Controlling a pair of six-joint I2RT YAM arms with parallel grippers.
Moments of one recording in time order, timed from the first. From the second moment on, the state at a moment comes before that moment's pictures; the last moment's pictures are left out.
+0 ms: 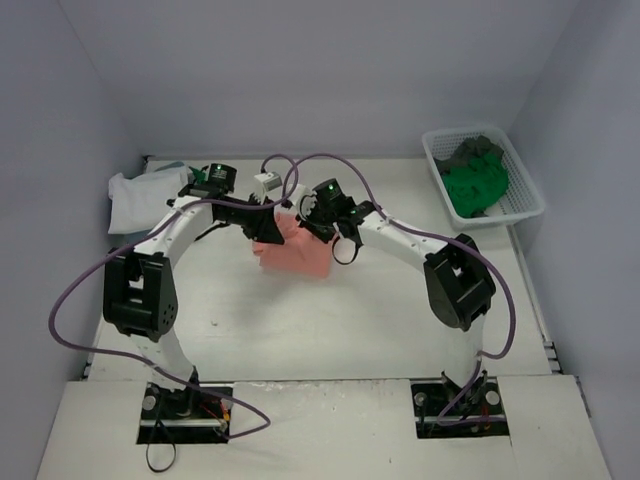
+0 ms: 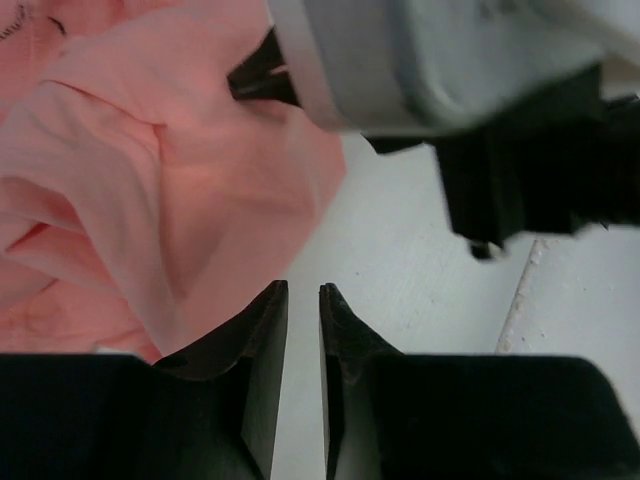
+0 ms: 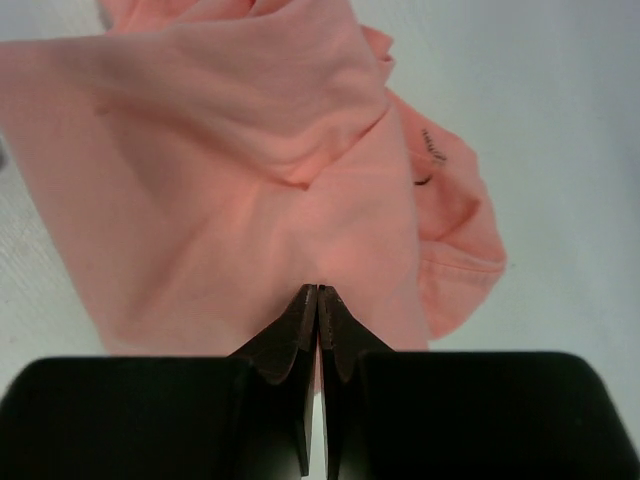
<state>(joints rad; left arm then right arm) -0.22 1.74 1.41 -0.72 0.92 0.32 0.68 1.94 1.46 -0.29 -0.11 -0.43</state>
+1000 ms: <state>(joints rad) -0.31 2.13 1.58 -0.47 0.64 0.11 0.65 2.03 1.42 -0.29 -0.26 -0.41</state>
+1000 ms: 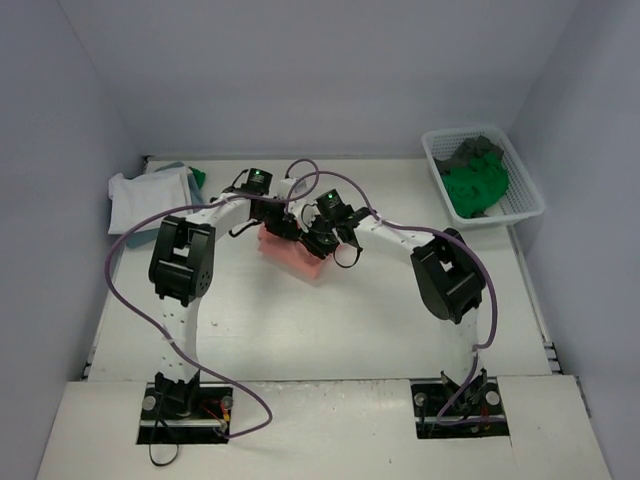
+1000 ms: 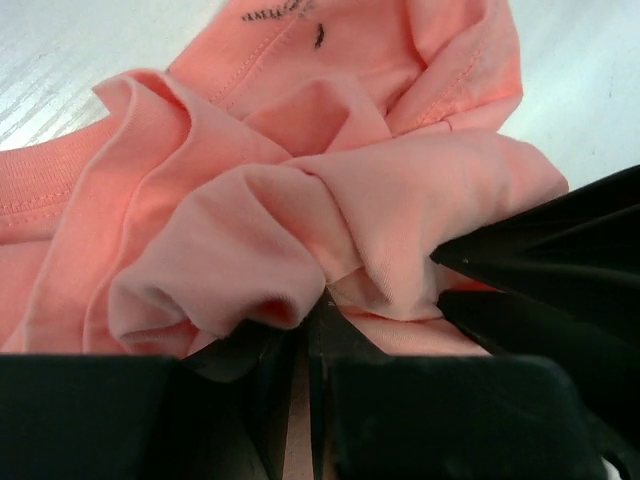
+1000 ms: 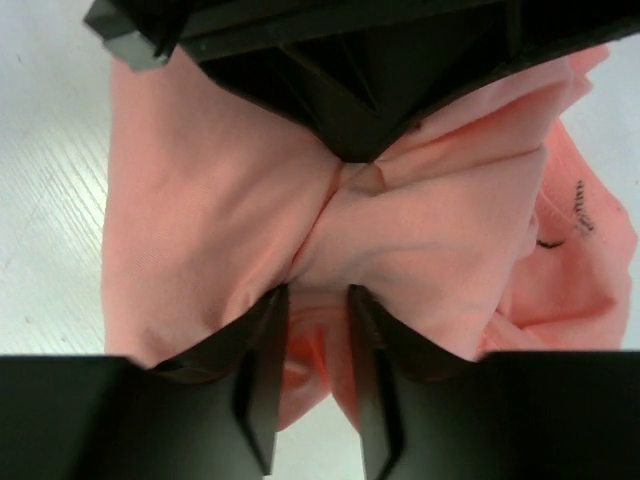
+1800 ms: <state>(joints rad) -0.32 2.07 1.66 -0.63 0.57 0.13 0.66 1.91 1.47 -0.33 -0.29 -0.38</state>
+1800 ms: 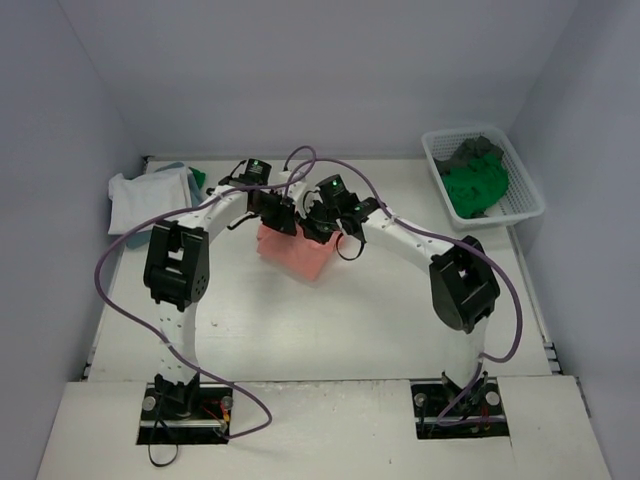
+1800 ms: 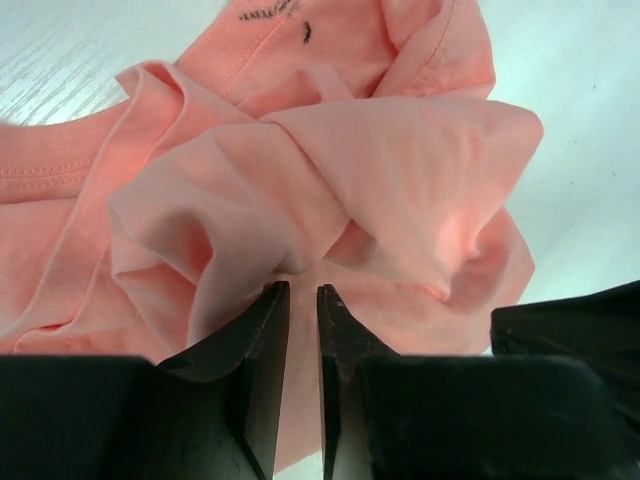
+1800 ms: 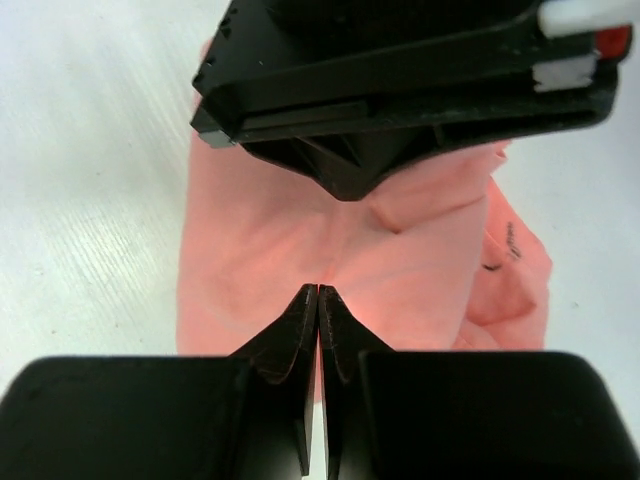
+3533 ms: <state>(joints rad) -0.46 2.09 1.59 -1.00 0.75 0.30 0.60 1.78 1.25 -0.51 -0.34 -0.43</state>
